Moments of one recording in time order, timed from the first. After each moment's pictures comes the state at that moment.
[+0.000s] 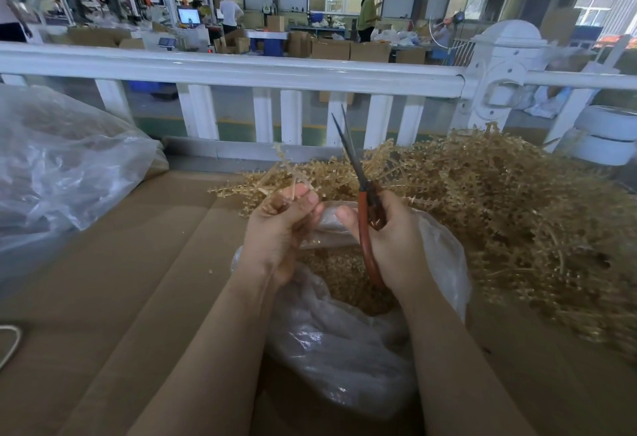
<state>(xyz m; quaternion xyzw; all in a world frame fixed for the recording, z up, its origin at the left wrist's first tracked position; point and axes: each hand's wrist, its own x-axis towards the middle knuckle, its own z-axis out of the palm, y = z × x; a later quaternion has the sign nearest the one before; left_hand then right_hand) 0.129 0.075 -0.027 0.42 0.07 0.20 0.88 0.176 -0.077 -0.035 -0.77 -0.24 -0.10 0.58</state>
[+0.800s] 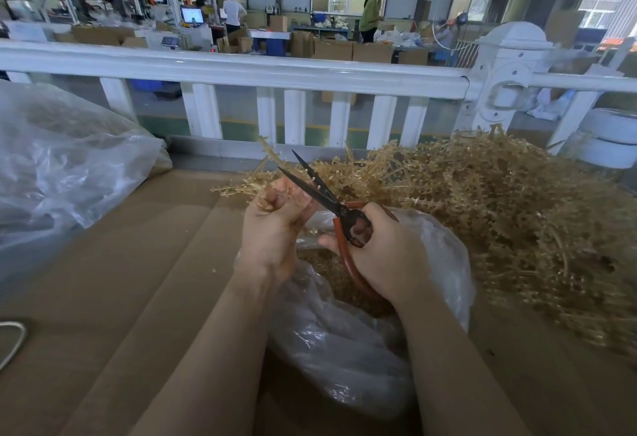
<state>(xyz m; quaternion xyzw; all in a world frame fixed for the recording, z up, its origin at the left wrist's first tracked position) 0.125 0.073 -0.021 0.45 0.00 0.27 0.85 0.175 -0.077 -0.044 -0.87 -0.28 -0.17 0.37</state>
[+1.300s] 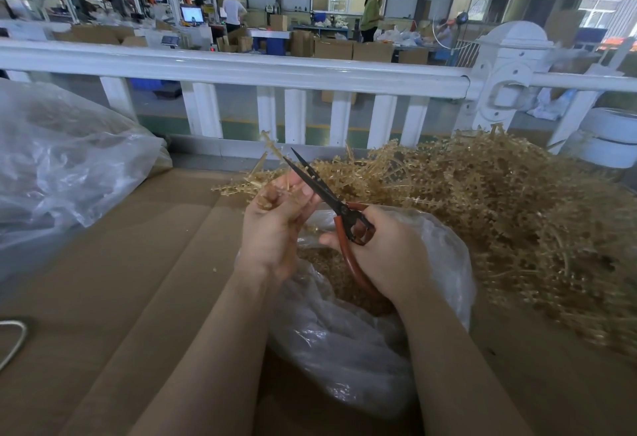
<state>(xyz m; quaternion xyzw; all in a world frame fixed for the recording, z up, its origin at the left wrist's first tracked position) 0.123 0.074 -0.019 0.41 0.03 0.25 0.87 0.175 -0.075 -0.046 -0.86 -0.27 -0.17 0.39</state>
